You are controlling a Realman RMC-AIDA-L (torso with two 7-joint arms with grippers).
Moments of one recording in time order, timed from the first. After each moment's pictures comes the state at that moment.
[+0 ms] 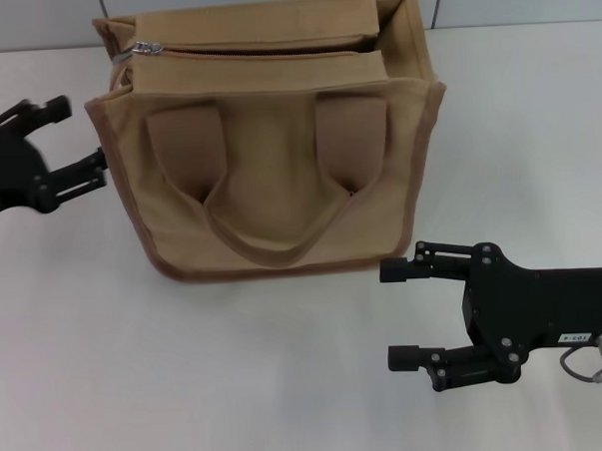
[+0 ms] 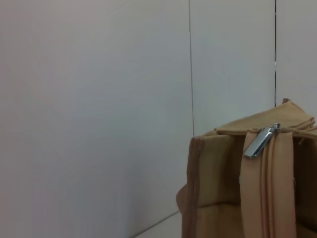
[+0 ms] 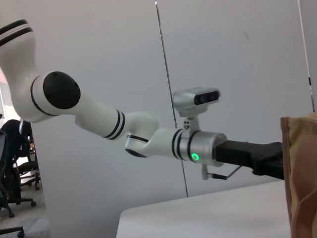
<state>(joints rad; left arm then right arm) -0.42 -2.03 0.50 0.61 1.82 1.50 -1.01 0.49 2.08 -0.71 -0.42 -1.96 -1.87 0.96</state>
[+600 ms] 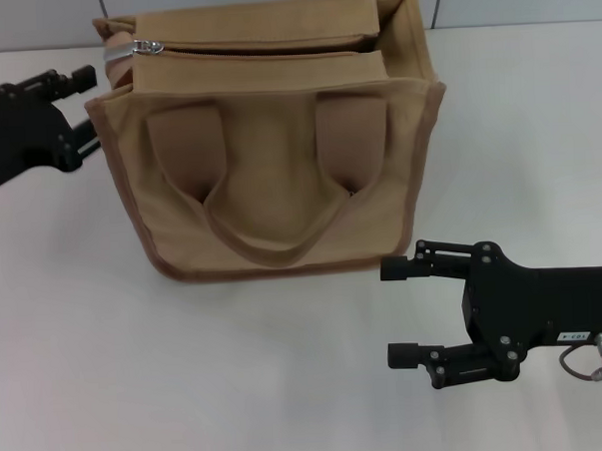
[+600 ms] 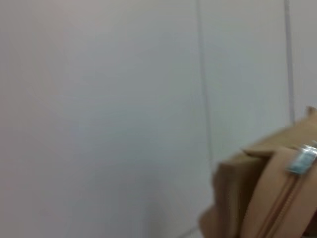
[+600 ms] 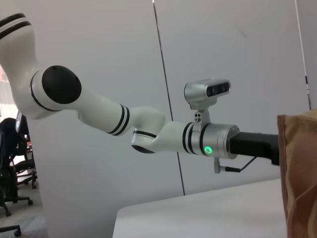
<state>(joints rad) -0.47 -2.06 0.50 0.61 1.78 1.40 -1.00 0.49 2.08 -0.71 -0.42 -1.96 -1.86 0.95</state>
